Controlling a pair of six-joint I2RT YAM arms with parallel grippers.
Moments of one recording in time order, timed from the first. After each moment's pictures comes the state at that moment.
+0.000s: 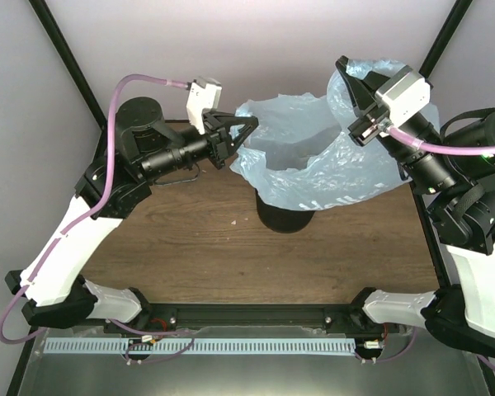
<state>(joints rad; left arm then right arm) -0.83 1.35 1.93 -0.60 0.24 -0.37 0.76 1.17 2.07 -0.45 -0.03 -0.66</state>
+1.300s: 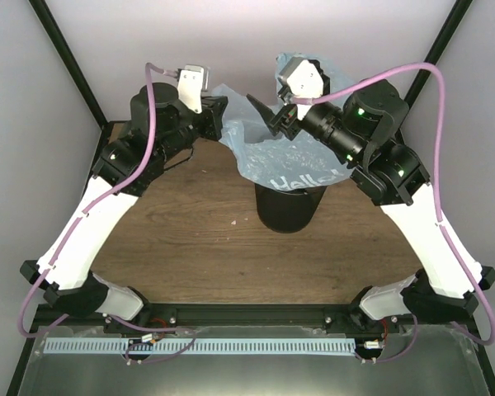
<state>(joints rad) -0.67 1.44 1.93 -0.67 -0.12 -0.27 0.76 1.37 1.98 -0.45 -0.06 -0.47</state>
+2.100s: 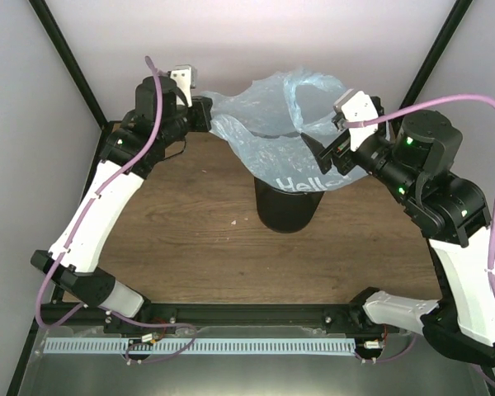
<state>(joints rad) -0.51 1.50 1.88 -0.69 -0.04 -0.35 0.60 1.13 1.87 -0.86 -0.01 -0.37</state>
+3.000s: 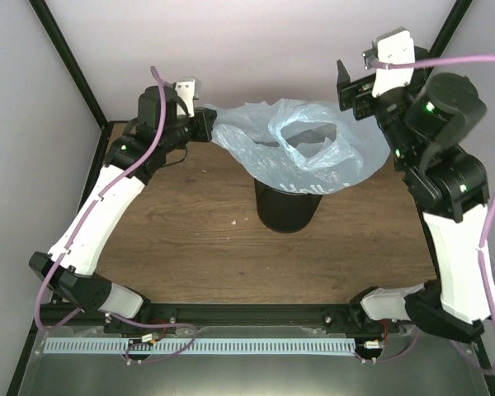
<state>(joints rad) -0.48 1.47 1.74 -0.63 0.07 -0.35 0.56 1.27 2.13 -0.69 0.33 -0.40</state>
